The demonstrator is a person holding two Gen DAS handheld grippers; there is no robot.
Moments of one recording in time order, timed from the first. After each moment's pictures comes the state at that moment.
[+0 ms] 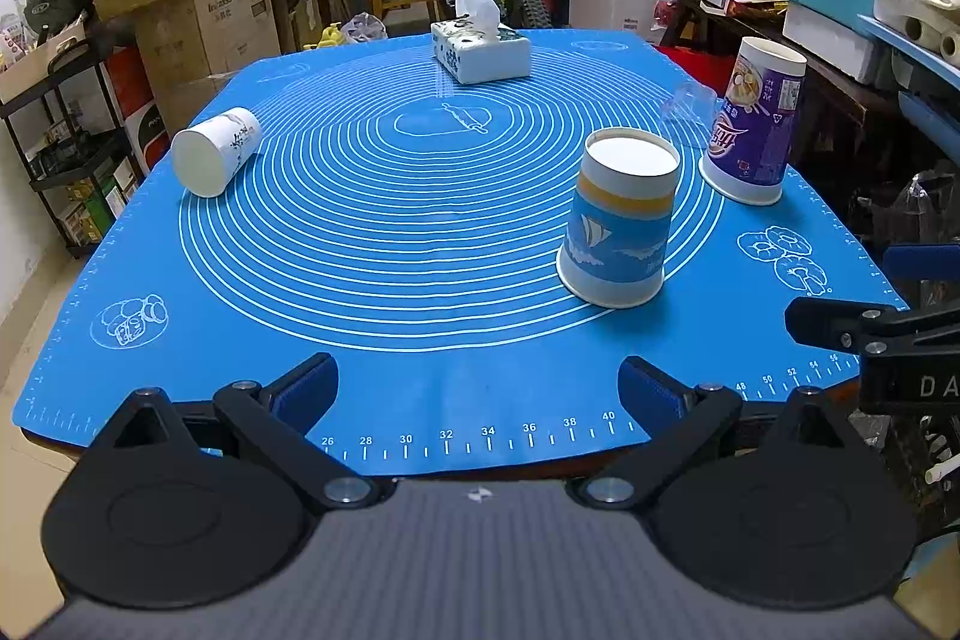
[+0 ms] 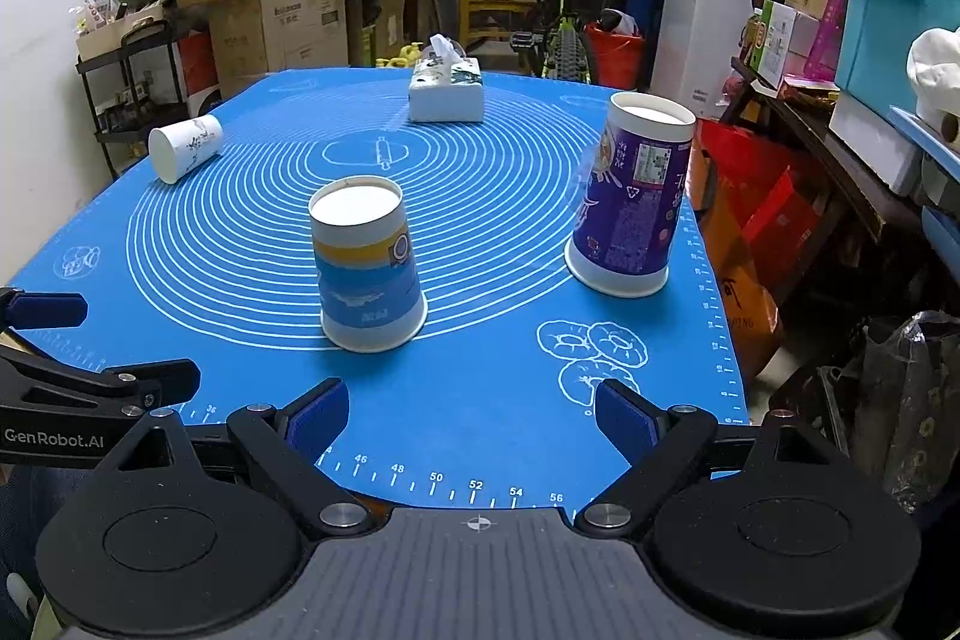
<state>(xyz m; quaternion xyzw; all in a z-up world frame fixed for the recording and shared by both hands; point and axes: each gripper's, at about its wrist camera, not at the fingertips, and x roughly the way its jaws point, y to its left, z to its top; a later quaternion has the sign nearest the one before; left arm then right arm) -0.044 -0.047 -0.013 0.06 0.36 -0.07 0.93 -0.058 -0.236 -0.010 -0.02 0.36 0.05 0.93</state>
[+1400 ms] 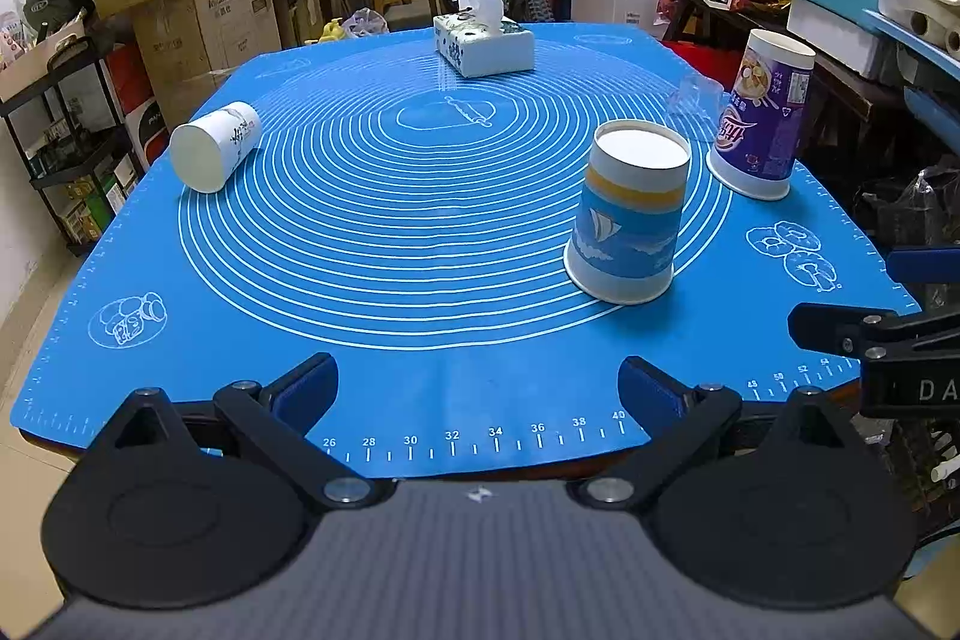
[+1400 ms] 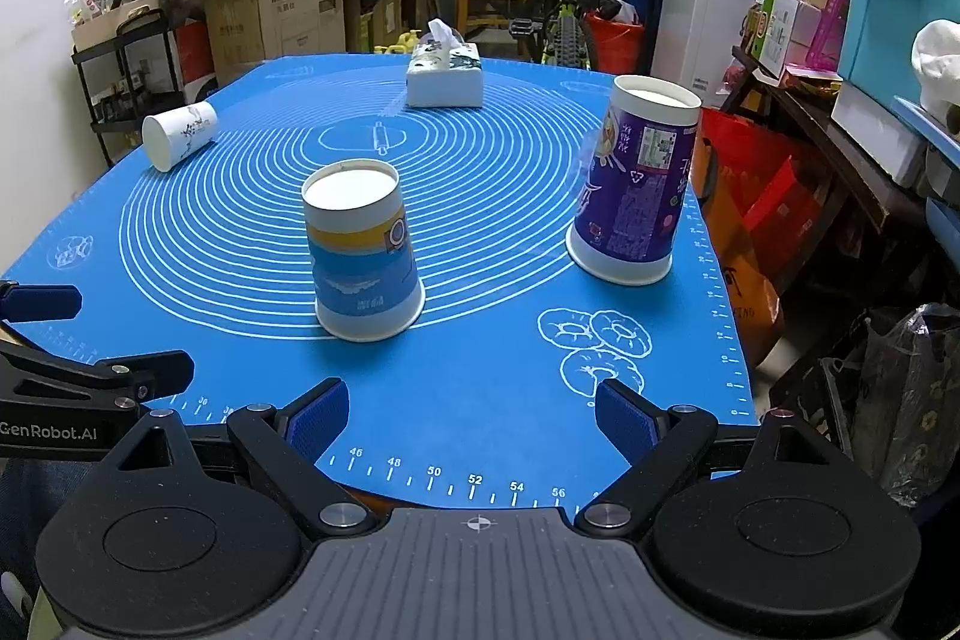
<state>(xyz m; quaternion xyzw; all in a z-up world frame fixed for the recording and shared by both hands) -0.044 -0.047 -0.014 0.06 0.36 -0.07 0.93 -0.056 -0.234 -0.017 -0.02 0.37 0.05 0.93</state>
